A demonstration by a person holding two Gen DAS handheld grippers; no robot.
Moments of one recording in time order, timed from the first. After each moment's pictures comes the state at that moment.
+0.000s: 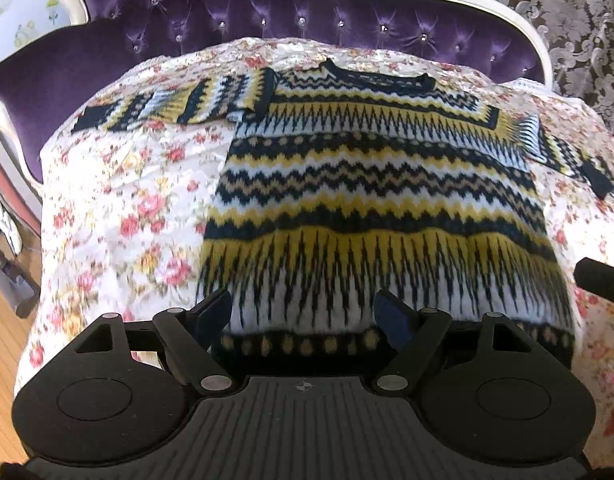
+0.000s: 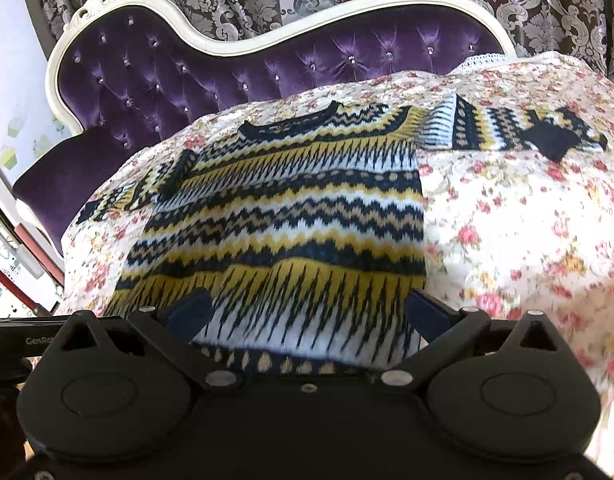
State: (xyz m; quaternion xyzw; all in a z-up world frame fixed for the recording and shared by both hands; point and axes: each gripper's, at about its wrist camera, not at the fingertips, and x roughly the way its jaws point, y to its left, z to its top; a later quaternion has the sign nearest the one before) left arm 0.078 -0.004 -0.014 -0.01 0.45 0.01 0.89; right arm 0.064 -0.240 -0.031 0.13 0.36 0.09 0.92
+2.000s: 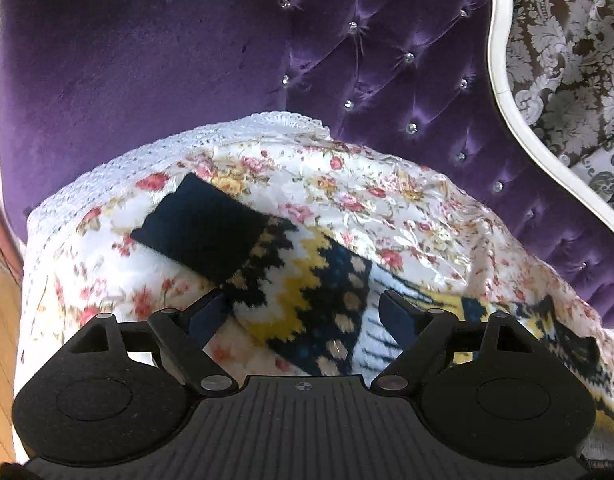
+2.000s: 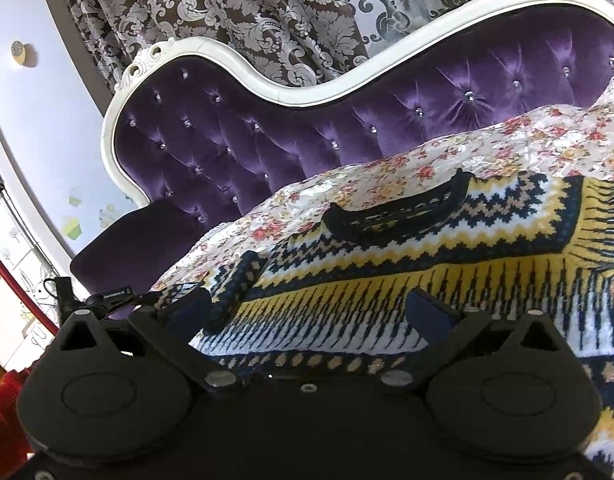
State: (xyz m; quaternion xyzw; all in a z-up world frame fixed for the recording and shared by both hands) left arm 0.323 0.304 -0.070 -0.22 0.34 0.07 0.91; right arm 0.251 -0.217 -0.057 0.22 0.26 0.25 0.91
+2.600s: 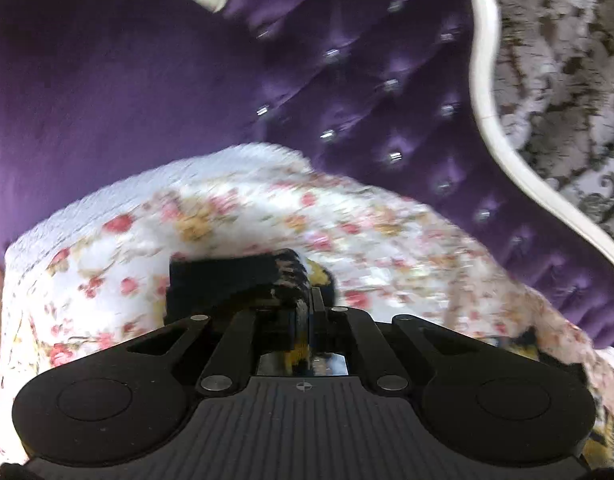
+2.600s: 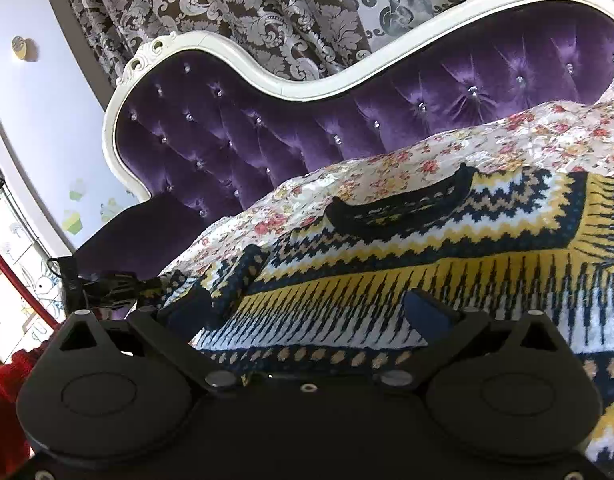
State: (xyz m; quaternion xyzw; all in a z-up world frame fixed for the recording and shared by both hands) left arm 0.329 0.283 -0.044 -0.22 0.30 0.06 0.93; right arm 0.253 -0.218 -0.055 0.22 0.26 0.25 0.91
